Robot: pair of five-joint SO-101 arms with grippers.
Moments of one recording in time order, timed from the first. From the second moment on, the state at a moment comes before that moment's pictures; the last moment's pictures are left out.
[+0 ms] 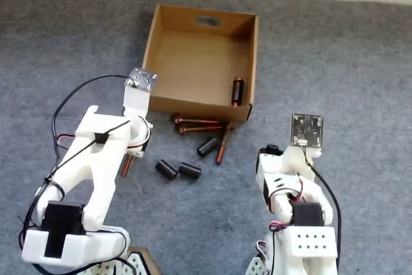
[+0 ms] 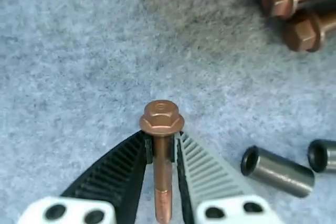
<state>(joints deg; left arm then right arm) -1.5 -8.7 41.1 55.7 -9.5 -4.7 -80.6 84.0 46.2 -3.0</state>
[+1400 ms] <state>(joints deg) 27.9 -46.5 37.9 27.2 4.1 -21.5 -103.2 92.3 23.3 -3.0</state>
